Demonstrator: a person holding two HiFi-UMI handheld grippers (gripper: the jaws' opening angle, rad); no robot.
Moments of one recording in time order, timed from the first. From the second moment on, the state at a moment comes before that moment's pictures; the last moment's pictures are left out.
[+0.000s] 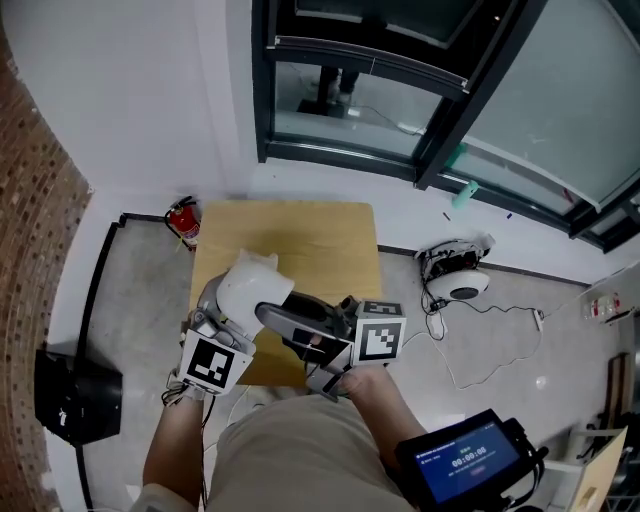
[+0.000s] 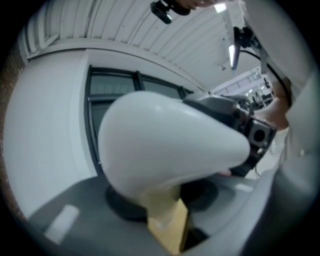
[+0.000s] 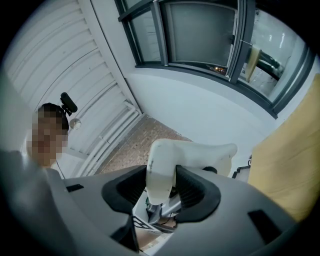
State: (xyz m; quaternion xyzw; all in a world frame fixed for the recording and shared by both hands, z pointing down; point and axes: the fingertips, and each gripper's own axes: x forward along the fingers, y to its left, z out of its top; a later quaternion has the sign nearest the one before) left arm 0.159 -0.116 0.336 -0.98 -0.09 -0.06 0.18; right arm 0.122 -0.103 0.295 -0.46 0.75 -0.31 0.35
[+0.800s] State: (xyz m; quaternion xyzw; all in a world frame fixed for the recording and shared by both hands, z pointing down) left arm 0.157 -0.116 0.336 -0.98 -0.08 -0.06 0.18; right arm 0.120 -0.103 0.294 -0.46 0.75 -0.30 0.36
